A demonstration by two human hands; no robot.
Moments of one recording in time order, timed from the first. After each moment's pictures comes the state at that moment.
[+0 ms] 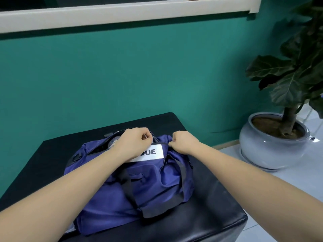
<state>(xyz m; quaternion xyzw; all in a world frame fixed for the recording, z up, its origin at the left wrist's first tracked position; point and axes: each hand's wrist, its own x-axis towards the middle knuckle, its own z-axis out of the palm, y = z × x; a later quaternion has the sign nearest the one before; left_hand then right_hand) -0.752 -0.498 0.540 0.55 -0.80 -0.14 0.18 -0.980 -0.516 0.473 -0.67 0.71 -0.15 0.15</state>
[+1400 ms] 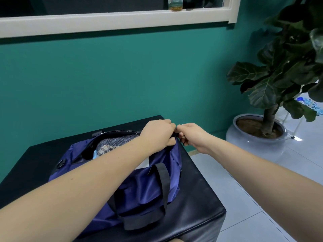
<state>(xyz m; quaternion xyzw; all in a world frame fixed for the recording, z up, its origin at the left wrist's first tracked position) -0.879 -0.483 0.559 0.35 -0.92 0.17 0.12 -1.047 -0.449 0.529 -0.49 0.61 -0.43 0.45</state>
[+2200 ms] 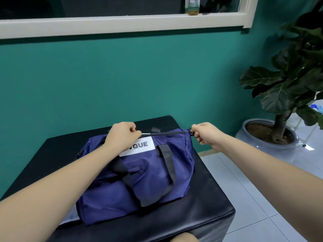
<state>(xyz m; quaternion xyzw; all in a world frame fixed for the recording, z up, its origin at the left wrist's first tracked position) -0.727 -0.488 0.562 0.61 -0.74 -0.09 0.26 -1.049 -0.450 0.535 -0.48 0.66 -0.41 0.41</state>
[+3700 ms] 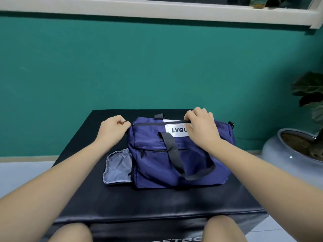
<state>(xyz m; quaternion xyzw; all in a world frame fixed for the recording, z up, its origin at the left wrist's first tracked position) -0.503 -0.436 0.531 0.69 -0.59 -0.19 0.38 -0.841 -0.450 0.526 -0.76 0.58 -0.25 -0.15</state>
